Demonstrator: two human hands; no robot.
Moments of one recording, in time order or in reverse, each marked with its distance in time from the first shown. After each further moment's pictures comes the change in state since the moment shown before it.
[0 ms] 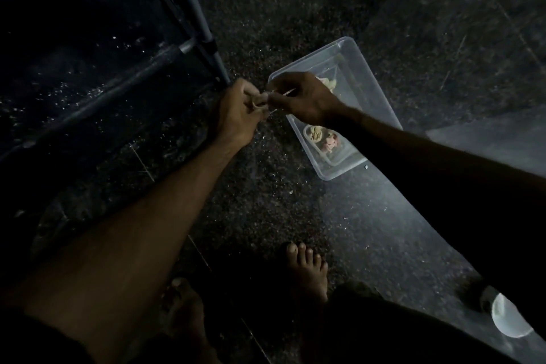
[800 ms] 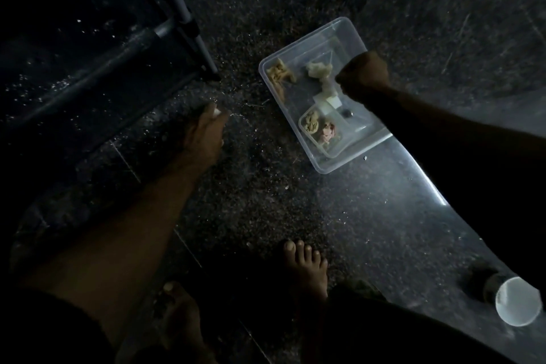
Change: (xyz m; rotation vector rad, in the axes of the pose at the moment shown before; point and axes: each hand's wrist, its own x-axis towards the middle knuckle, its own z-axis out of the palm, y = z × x) left_hand -0.002 -0.086 -0.004 0.672 -0.303 0.005; right_hand -0.223 0.155 0.214 0.012 0.263 0.605
